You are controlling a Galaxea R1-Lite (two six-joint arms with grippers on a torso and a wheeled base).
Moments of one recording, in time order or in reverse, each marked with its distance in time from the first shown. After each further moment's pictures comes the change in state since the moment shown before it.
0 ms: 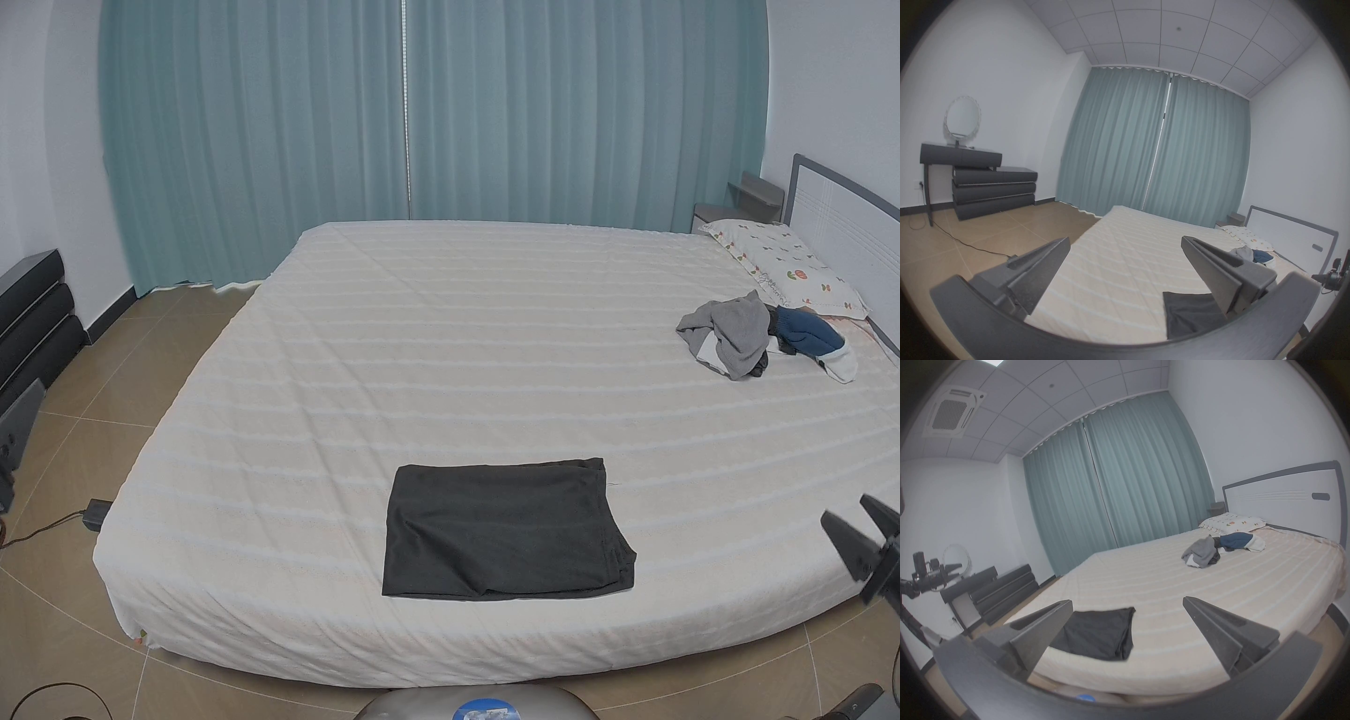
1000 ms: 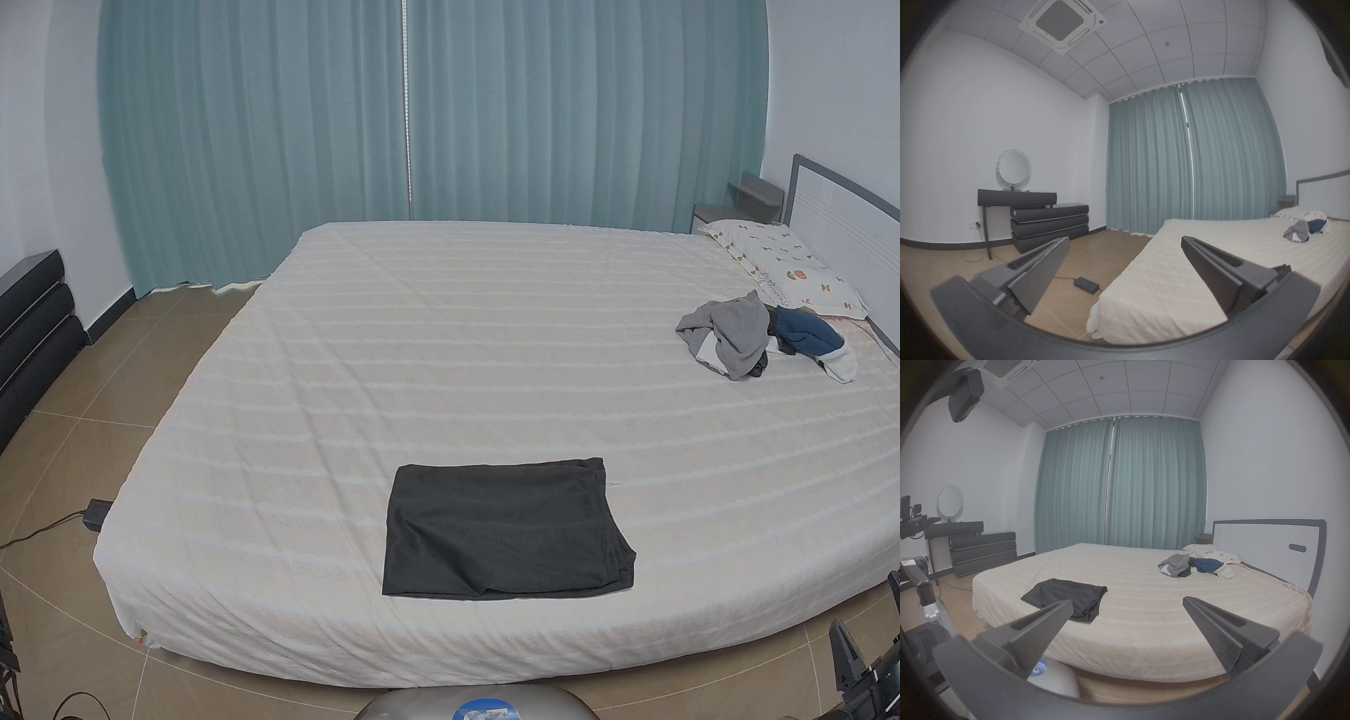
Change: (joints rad) left arm 0.307 -0.635 0.339 0.054 -0.077 0.238; right arm -0.057 -0.593 0.086 0.344 -0.071 -0.271
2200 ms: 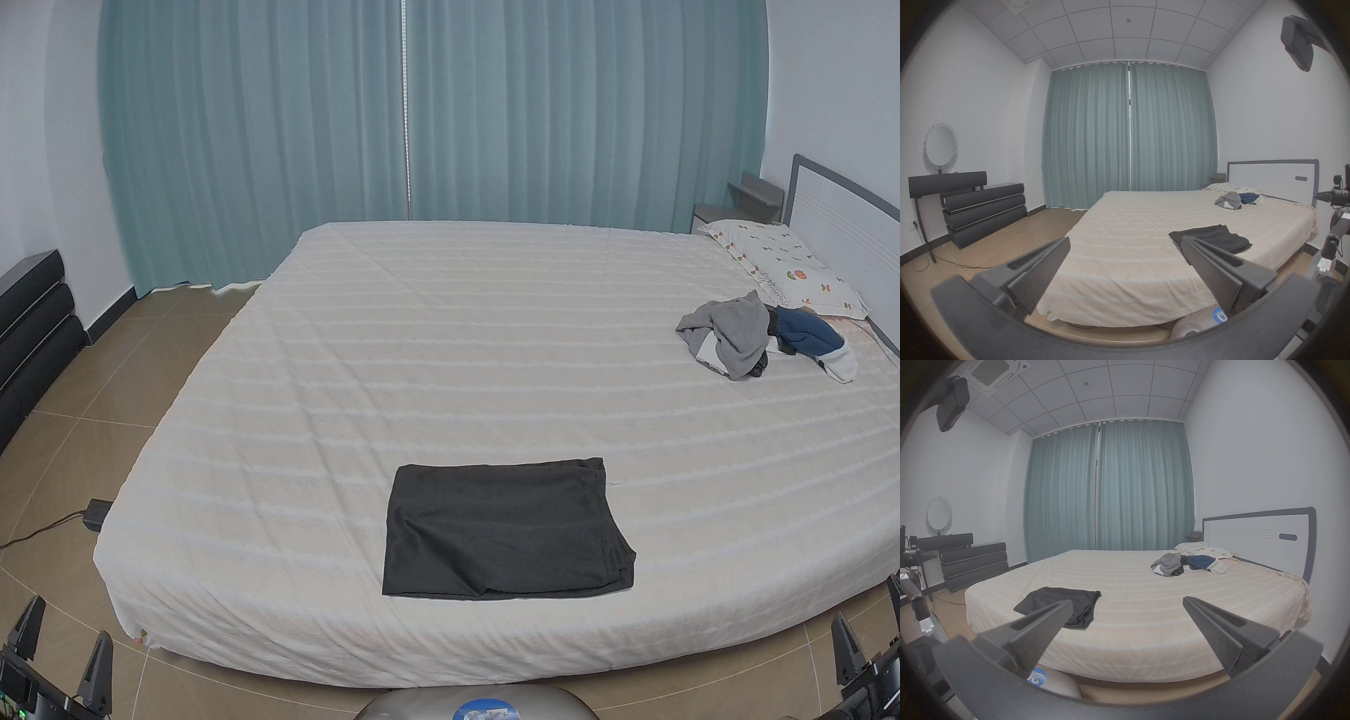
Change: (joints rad) left arm 0.002 -0.005 0.112 0.144 -0.419 -0.055; right arm -0.003 -0.002 0.026 -0.011 -0.050 0.068
